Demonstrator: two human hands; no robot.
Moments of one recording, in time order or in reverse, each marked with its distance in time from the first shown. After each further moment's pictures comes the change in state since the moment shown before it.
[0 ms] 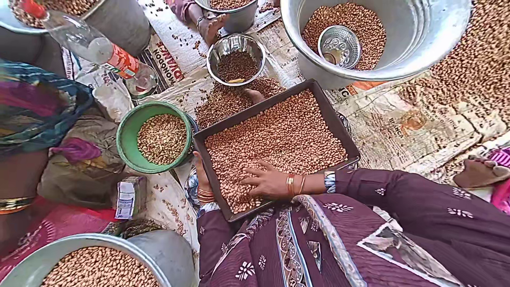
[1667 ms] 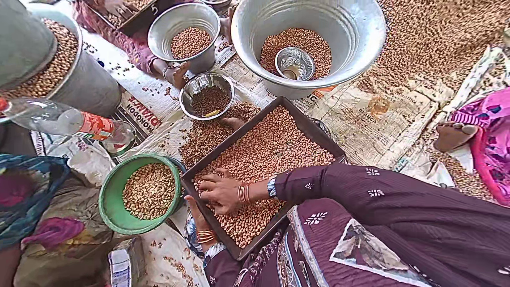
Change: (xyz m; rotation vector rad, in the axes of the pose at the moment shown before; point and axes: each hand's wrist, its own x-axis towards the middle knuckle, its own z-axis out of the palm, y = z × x) left_hand -0.008 0.028 0.040 0.161 0.233 -0.280; right_hand 0.121 0.024 -0.025 -0.006 0.487 0.103
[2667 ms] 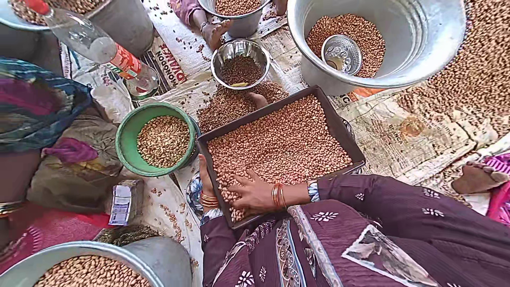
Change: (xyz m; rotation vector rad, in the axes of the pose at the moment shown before) left_hand 0.033 -0.039 -0.039 -0.298 -0.268 0.256; right_hand -0.078 -0.045 -0.006 0.035 -0.471 -0.099
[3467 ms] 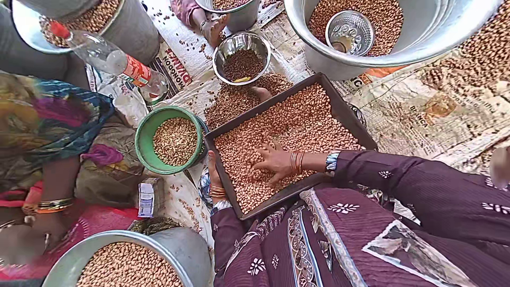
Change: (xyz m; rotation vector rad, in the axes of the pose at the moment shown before) left_hand -0.004 0.004 0.008 0.164 0.079 -0.024; right_hand -0.033 0.074 -0.025 -0.018 -0.020 0.221
